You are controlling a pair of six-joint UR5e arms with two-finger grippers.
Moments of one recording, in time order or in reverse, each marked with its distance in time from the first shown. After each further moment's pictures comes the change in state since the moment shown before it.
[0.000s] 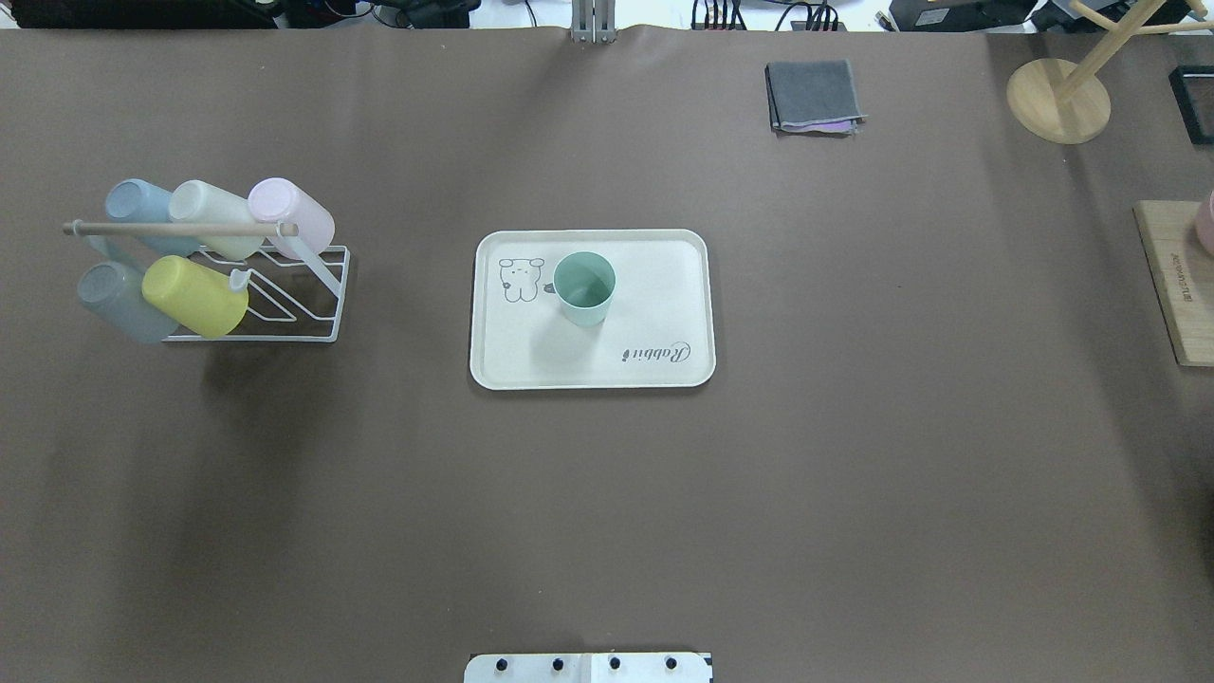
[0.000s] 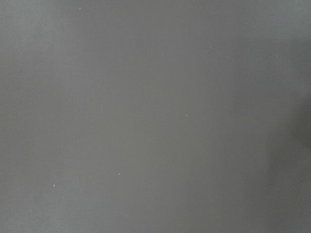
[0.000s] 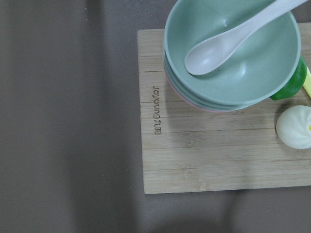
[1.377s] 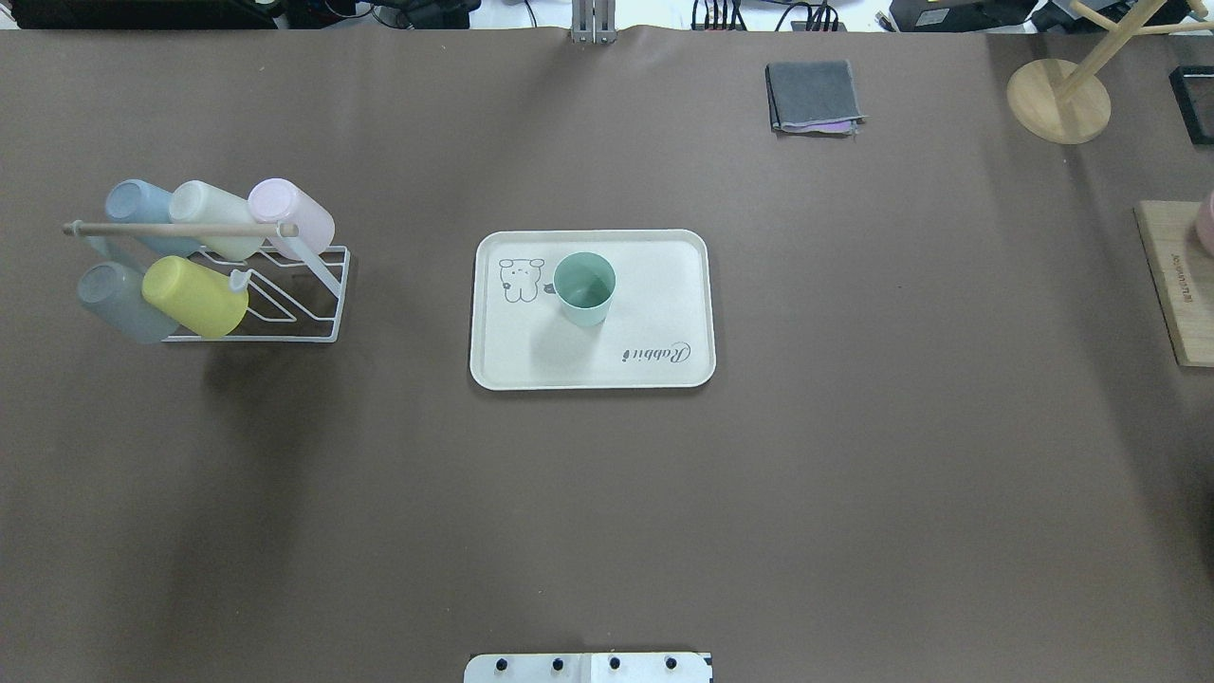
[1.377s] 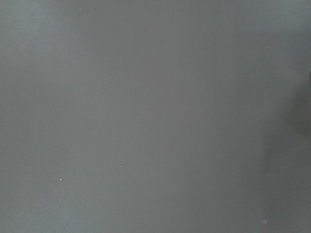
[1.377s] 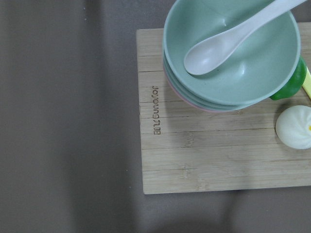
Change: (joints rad) left arm -0.004 -0.014 -0.064 0.093 0.009 0.108; right arm -0.001 0.001 -0.001 0.000 -0.003 0.000
